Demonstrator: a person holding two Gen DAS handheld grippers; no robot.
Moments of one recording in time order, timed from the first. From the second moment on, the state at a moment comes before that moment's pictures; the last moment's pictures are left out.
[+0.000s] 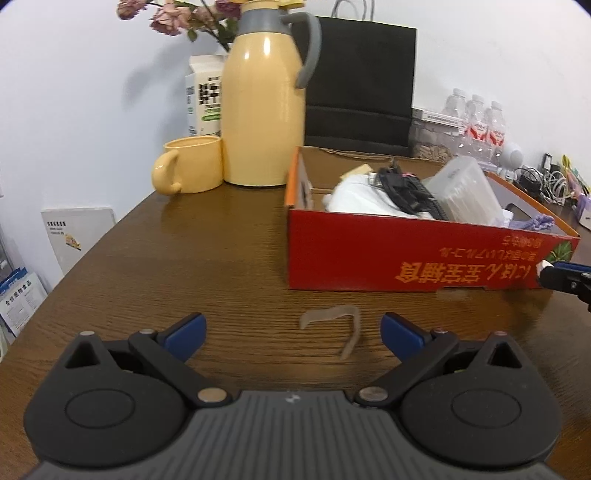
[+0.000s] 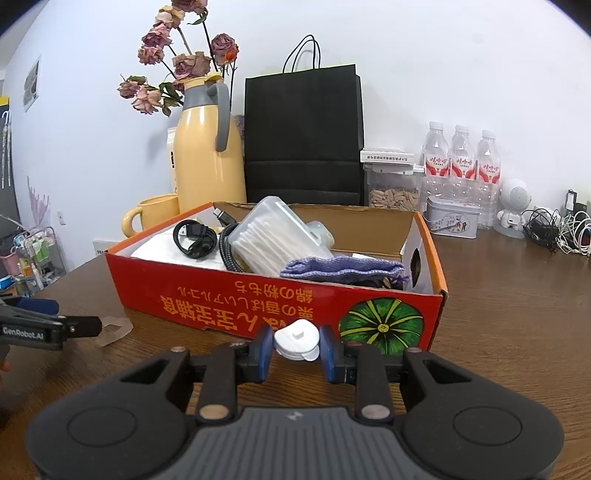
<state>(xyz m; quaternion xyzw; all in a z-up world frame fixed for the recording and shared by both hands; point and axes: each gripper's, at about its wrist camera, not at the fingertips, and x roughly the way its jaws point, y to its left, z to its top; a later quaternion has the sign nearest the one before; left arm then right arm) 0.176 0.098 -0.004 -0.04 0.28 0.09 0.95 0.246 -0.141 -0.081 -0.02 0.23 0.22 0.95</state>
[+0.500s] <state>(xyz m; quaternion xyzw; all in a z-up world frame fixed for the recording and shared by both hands) 0.211 0.061 -0.012 -0.02 0.32 0.09 0.94 0.245 -0.138 -0.082 -0.02 0.23 0.23 0.94</state>
